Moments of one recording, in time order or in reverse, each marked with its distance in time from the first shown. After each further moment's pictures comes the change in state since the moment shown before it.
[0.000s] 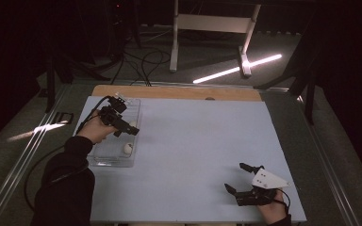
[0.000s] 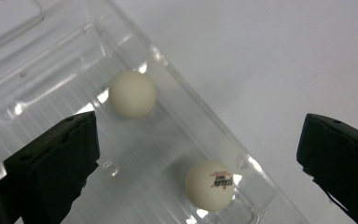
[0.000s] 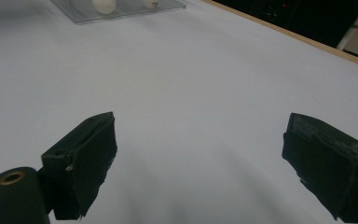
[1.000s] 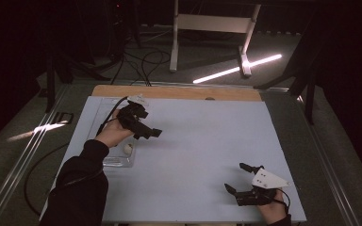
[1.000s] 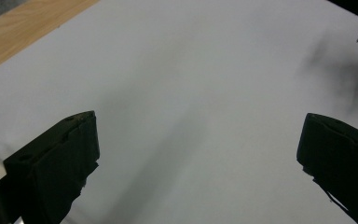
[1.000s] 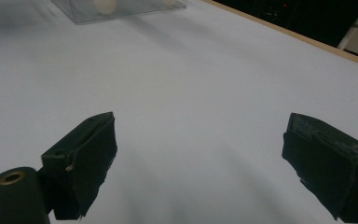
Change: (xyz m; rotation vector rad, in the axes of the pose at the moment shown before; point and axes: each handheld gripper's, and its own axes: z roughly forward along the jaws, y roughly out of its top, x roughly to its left) left arm -0.057 0.023 0.003 -0.256 -0.165 0.186; right arm 0.000 0.000 0.000 -0.001 0.003 0.001
